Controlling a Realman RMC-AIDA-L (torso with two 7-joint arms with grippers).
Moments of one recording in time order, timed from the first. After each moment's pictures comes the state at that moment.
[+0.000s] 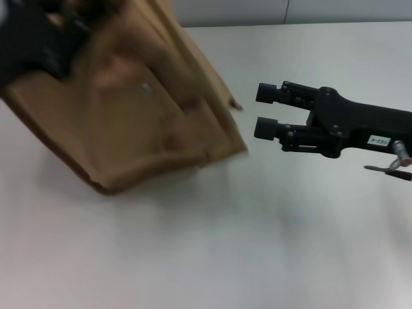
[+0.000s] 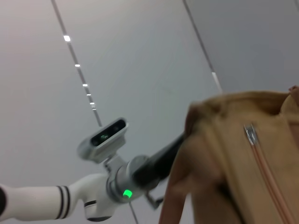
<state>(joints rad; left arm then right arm) -0.44 -2.06 0.69 0.73 1.48 1.71 -0.96 0.60 2.05 -0.64 -0.40 -1.80 -1.83 1.31</state>
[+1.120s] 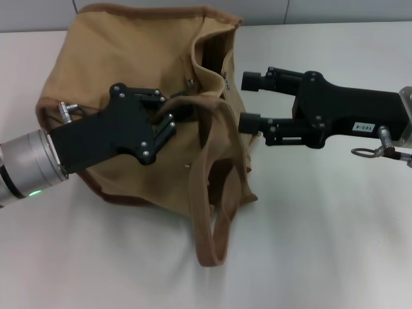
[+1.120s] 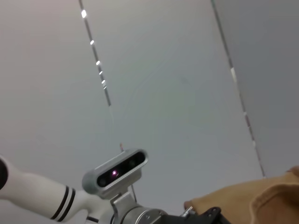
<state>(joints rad) -0.48 -2.08 0.93 0.40 1.47 1.60 -0.64 0.64 2.07 -0.70 -0.48 -1.79 -1.80 1.27</state>
